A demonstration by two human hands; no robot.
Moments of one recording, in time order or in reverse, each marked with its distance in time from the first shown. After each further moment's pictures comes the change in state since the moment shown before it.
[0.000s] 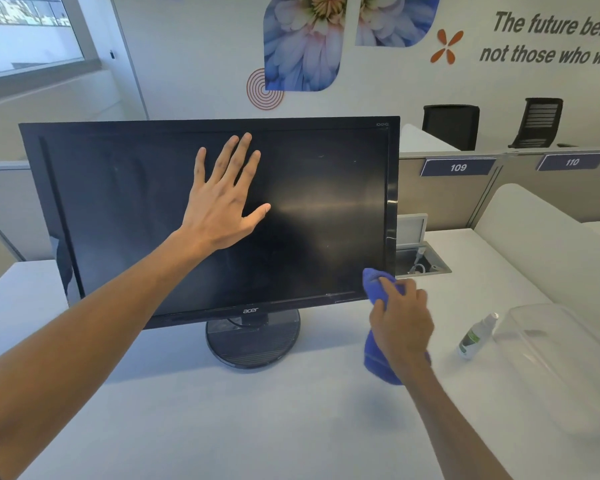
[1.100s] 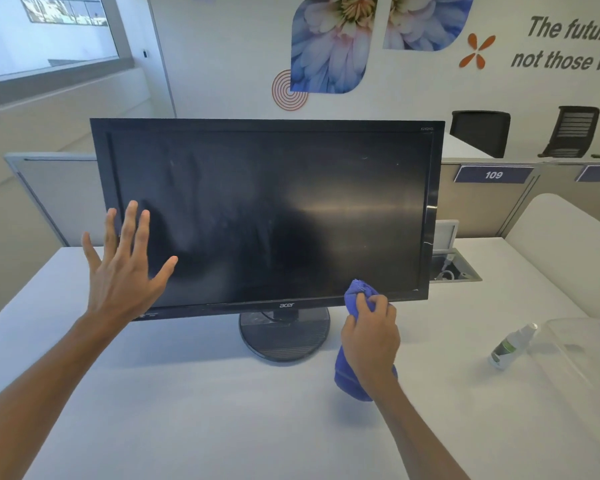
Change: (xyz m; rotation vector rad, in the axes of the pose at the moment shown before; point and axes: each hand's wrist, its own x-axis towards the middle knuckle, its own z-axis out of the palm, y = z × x) left_hand -0.179 -0.123 0.001 -0.005 -0.134 -0.418; right_hand -0.051 -0.082 0.043 0.034 -0.092 -0.031
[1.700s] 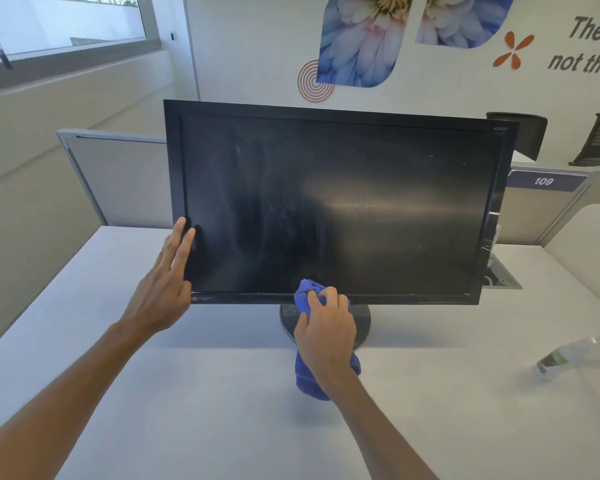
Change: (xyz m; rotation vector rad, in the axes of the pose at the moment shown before) left_hand -0.039 -0.051 0.022 -0.410 -0.086 0.107; right_hand -0.056 -0.141 0.030 0.022 0.007 -0.272
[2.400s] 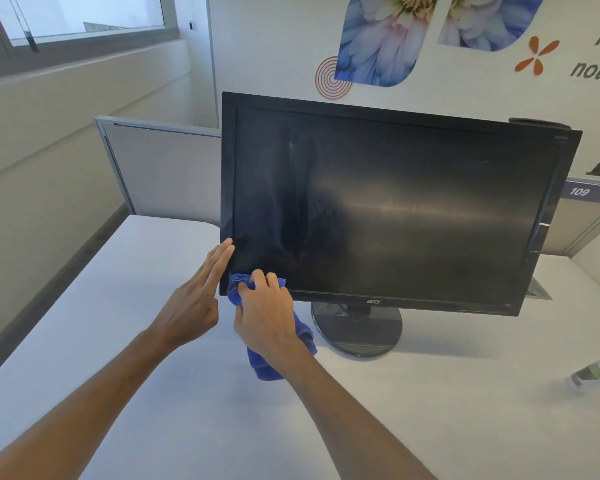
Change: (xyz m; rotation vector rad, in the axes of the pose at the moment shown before) left_hand -0.030 -0.036 0.001 -0.150 -0.152 0.030; right_hand 0.005 -0.143 0.021 0.071 -0.287 -0.415
